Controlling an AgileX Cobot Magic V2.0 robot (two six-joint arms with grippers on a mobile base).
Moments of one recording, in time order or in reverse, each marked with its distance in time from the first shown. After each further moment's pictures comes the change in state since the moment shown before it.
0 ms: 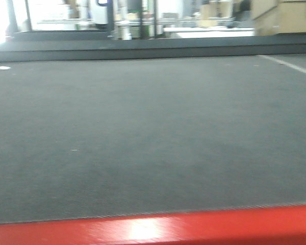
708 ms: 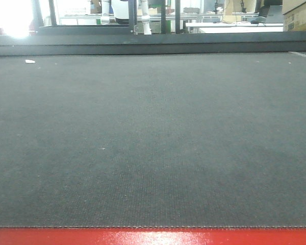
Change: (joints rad) left arm 0.000 0.000 0.000 0.000 0.000 0.000; right arm 0.000 0.000 0.000 0.000 -0.002 0.002
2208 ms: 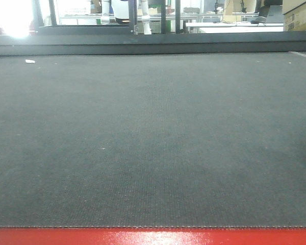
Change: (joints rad) left arm 0.000 0.000 0.000 0.000 0.000 0.000; right arm 0.000 0.635 -0.022 0.010 -0.033 0.011
